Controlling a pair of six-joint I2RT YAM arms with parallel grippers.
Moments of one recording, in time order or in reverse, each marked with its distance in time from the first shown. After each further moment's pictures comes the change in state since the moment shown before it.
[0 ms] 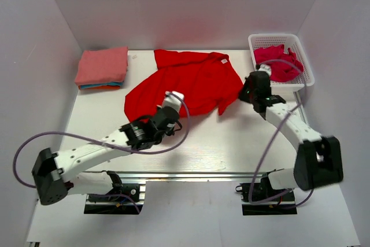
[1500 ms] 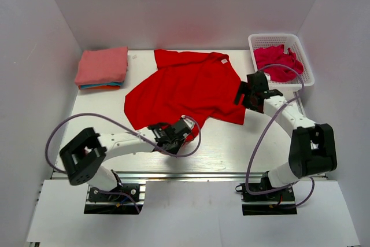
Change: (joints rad) left arm -0.008 0.344 -0.054 -0.087 0.336 -0.058; right arm -0.032 0.116 0.101 -0.208 0.072 -0.024
